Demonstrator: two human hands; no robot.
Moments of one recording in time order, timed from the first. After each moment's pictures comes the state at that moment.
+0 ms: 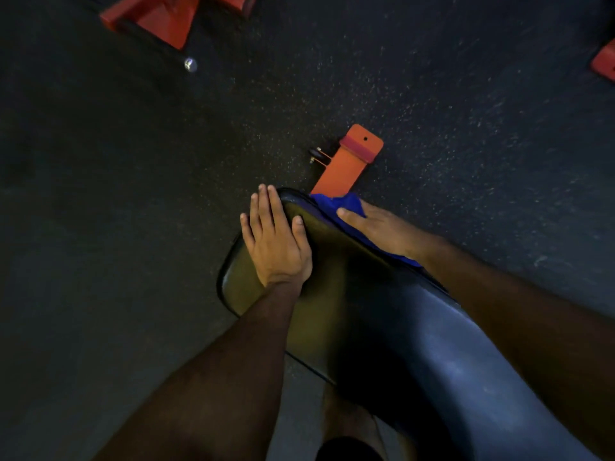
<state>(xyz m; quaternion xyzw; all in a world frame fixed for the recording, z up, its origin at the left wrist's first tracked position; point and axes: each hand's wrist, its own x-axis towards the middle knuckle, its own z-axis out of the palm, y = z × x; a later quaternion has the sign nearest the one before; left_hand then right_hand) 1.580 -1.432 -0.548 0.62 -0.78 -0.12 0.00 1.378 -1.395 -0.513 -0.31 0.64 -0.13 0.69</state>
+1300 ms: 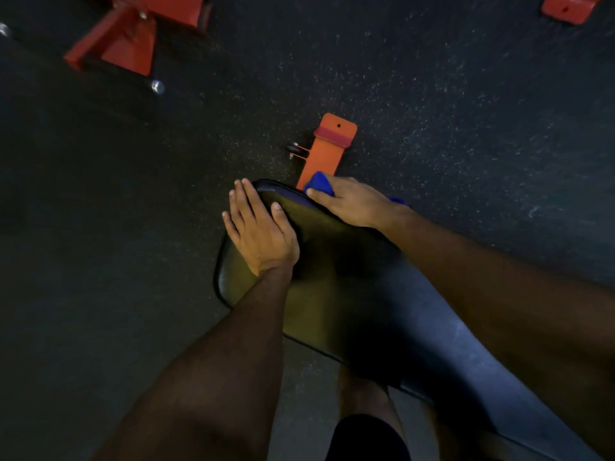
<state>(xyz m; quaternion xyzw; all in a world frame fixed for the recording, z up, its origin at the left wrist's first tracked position) 1.582 -1.426 -0.554 0.61 -0.78 -0.10 0.02 1.389 -1.383 -0.533 -0.39 0.67 -0.17 0.60</state>
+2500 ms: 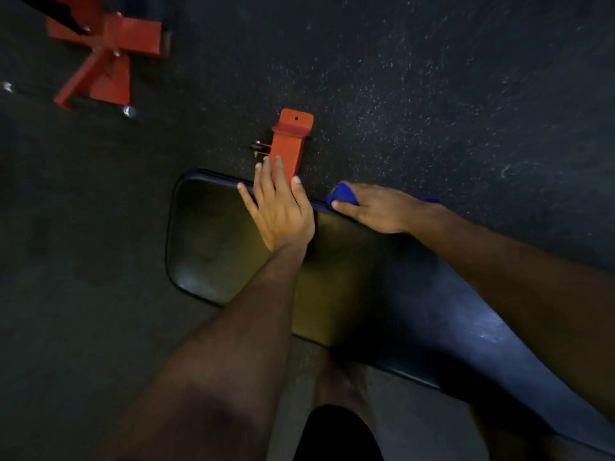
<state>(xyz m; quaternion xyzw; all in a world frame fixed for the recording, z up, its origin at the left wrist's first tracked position) 1.477 -1.301 -0.554 0.50 -0.86 -0.06 0.03 1.314 -1.197 -0.519 -0.41 0.69 -0.09 0.58</state>
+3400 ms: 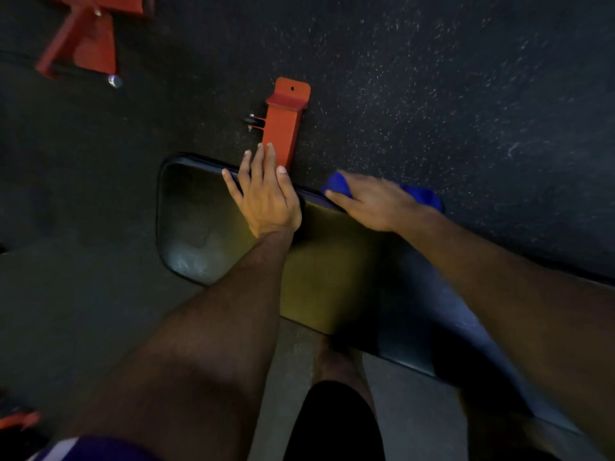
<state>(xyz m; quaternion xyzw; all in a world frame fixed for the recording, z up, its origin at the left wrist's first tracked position) 1.471 -1.304 -0.557 0.50 -0.86 -0.05 0.00 1.308 -1.186 -0.527 -0.40 0.71 -0.09 0.58</state>
